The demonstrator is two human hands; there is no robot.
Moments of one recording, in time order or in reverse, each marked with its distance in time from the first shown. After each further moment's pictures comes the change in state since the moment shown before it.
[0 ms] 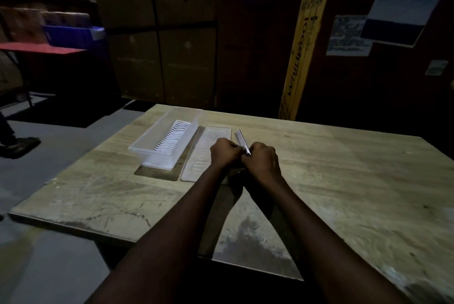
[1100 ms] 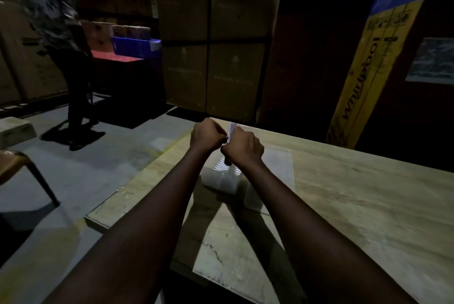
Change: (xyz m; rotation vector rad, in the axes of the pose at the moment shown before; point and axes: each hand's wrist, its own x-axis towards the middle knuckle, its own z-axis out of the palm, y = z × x) left_hand 0.075 -0.049 -0.199 0.300 0.259 0.056; right_hand 0.027 -0.210 0.088 -0.093 -0.088 -0.232
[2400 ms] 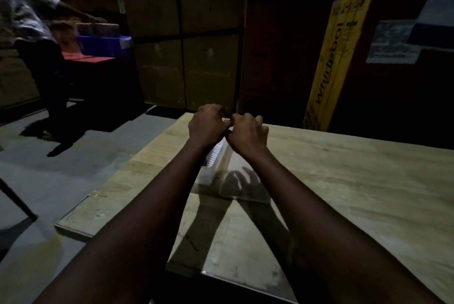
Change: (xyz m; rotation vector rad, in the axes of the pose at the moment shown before) left_hand -0.021 0.061 0.028 0.087 0.086 0.299; right_hand -0.003 0.063 -0.045 -0.108 0.125 -0.032
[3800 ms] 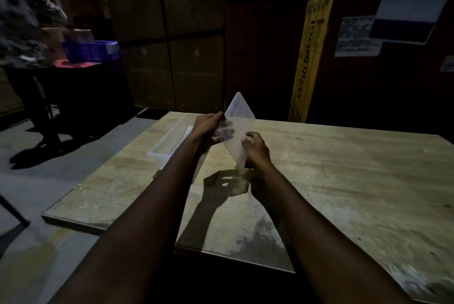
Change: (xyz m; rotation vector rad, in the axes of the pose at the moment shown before) left_hand -0.035 0.055 0.027 -1.109 -0.316 -0.563; right_hand -0.052 0.106 0.007 0.799 -0.066 0.358
